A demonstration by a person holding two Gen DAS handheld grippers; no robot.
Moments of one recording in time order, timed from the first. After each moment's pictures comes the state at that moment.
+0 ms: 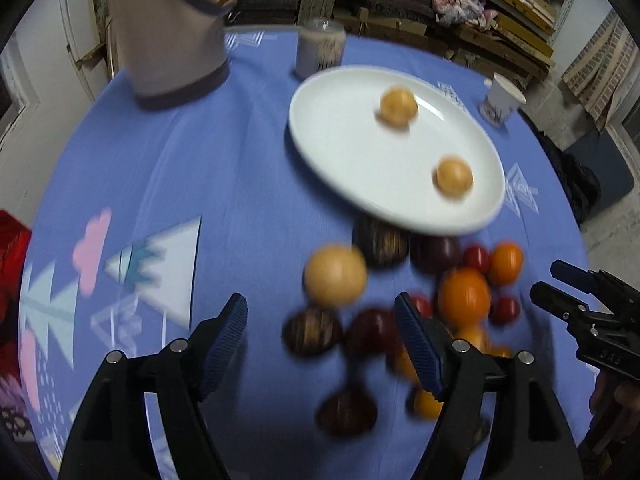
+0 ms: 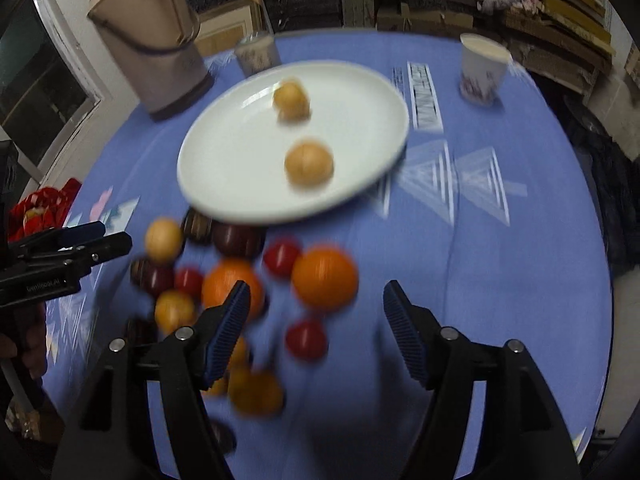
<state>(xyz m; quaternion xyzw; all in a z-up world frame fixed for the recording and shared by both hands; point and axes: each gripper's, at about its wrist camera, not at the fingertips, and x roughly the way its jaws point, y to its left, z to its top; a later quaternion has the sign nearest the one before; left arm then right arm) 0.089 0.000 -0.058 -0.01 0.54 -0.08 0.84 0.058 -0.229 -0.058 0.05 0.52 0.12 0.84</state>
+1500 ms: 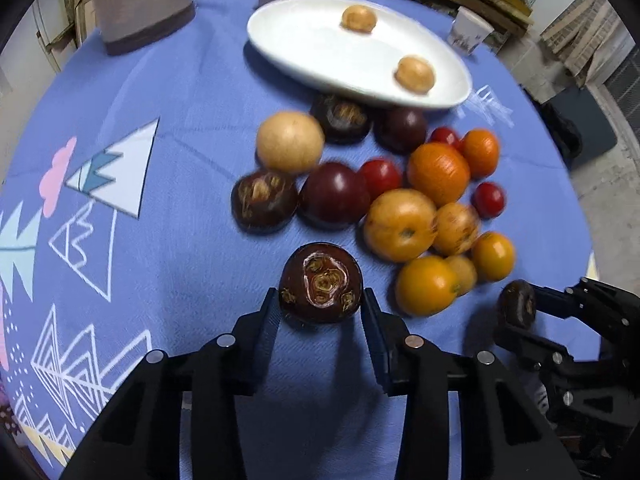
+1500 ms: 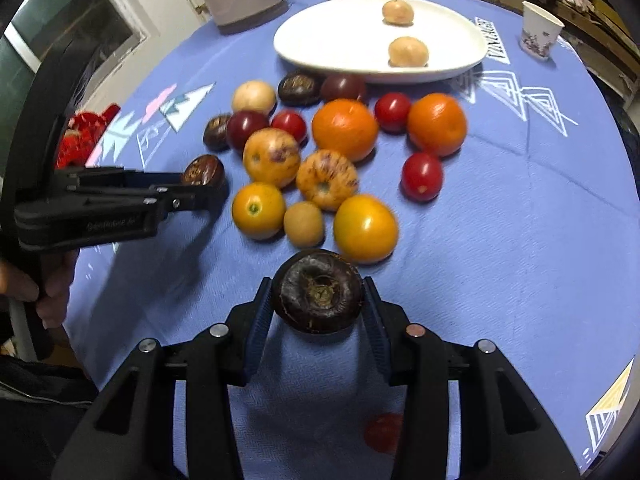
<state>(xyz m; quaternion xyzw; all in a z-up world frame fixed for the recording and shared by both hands) 0.041 -0.011 -0.086 0.00 0.58 -0.14 0.80 -0.013 -0.182 -0.073 0.02 0.55 0.19 0.81</state>
